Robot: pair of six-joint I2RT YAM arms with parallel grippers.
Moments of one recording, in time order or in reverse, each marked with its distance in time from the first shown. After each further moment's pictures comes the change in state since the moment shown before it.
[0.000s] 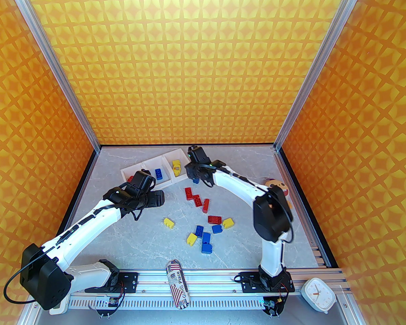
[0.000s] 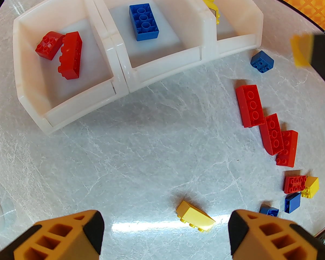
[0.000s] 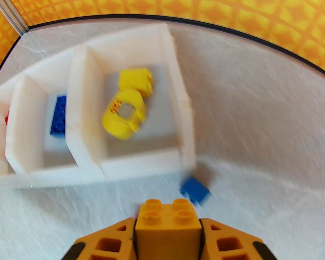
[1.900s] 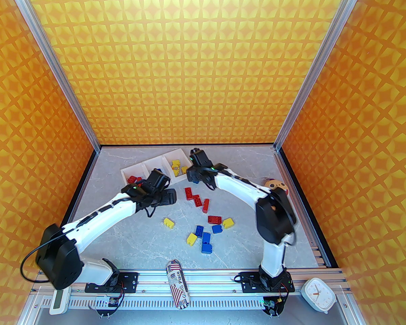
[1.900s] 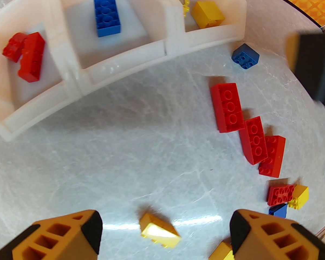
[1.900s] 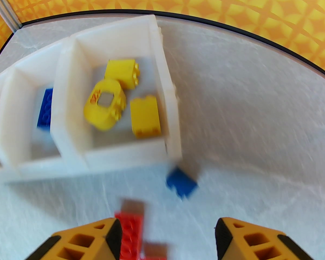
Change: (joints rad) left arm -0.103 0.207 0.093 0.093 -0.010 -0.129; right arm -0.003 -0.185 -0.266 0.050 0.045 -0.003
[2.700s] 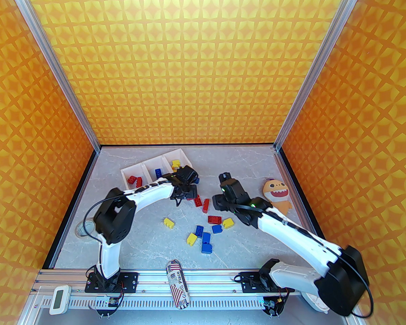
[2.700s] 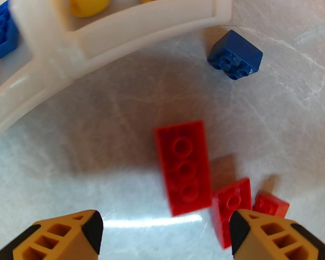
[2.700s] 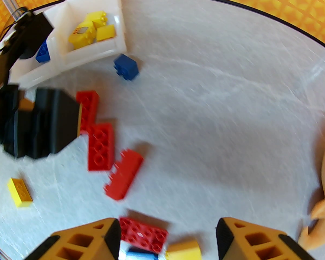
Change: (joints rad) left arm -0.074 0.563 0.394 0.050 -0.017 -0.049; right arm 0.000 -0.681 -0.583 -0.109 0.055 0.060
